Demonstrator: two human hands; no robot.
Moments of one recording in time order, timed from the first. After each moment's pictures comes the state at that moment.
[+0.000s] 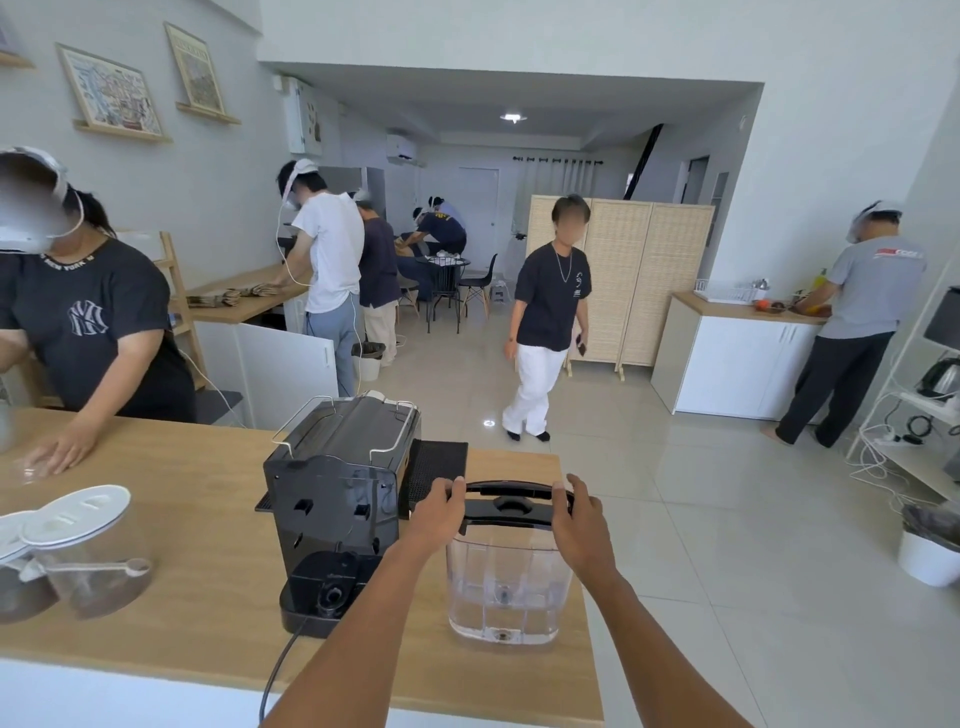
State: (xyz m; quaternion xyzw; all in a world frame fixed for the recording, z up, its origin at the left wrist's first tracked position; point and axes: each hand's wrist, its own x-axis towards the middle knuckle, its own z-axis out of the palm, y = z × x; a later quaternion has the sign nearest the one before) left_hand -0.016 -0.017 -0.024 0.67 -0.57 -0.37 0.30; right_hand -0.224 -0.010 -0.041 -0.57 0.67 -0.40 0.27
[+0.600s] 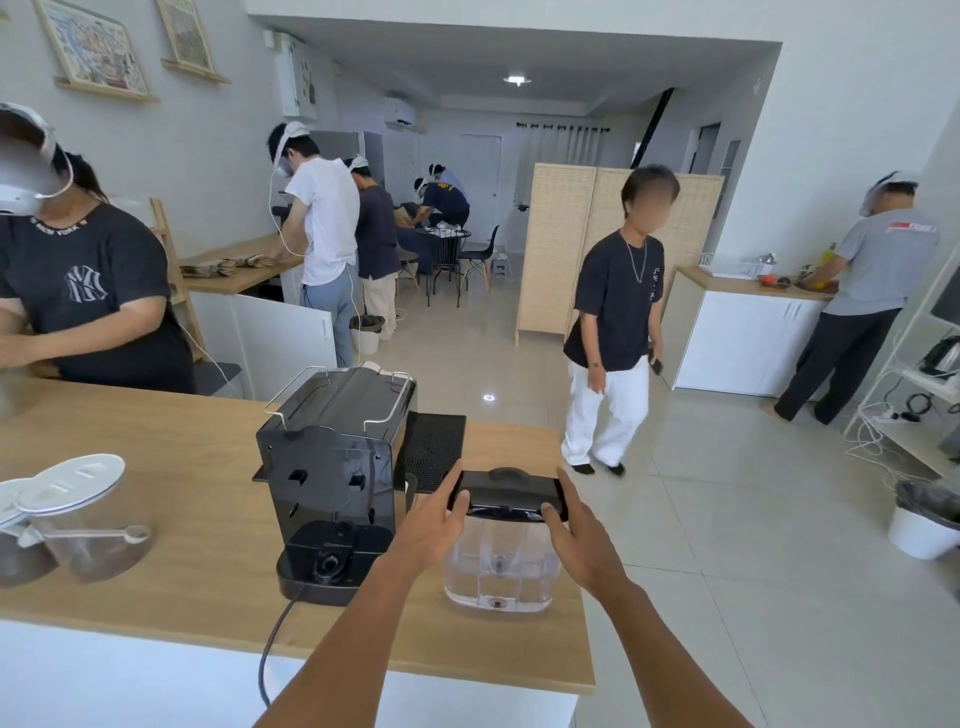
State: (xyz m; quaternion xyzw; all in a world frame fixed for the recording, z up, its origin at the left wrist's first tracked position) left_hand -0.015 0.007 -0.069 0.61 -0.67 -0.30 0.30; right_hand -0.245 0.013 -0.076 -0.66 0.62 -0.31 0.28
